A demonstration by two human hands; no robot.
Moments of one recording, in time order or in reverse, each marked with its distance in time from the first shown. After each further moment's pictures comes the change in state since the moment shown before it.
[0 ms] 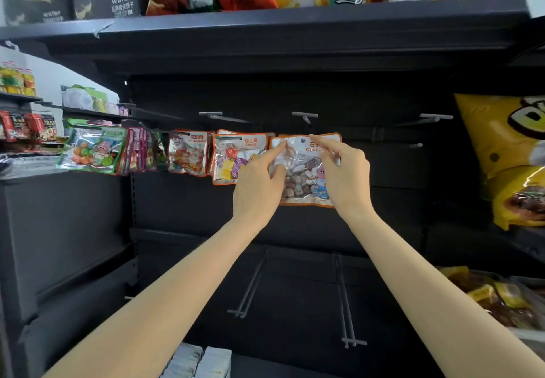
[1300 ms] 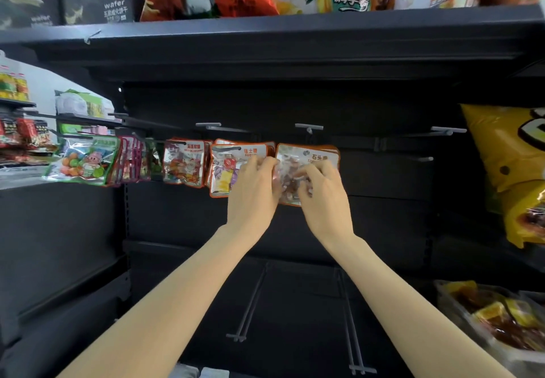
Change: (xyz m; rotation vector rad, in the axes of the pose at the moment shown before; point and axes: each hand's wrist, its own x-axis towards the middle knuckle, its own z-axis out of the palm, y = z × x) left_hand 0.024 -0.022 0.004 0.453 0.038 0.243; right_hand 0.000 0.031 0.038 -0.417 -0.062 -0.221
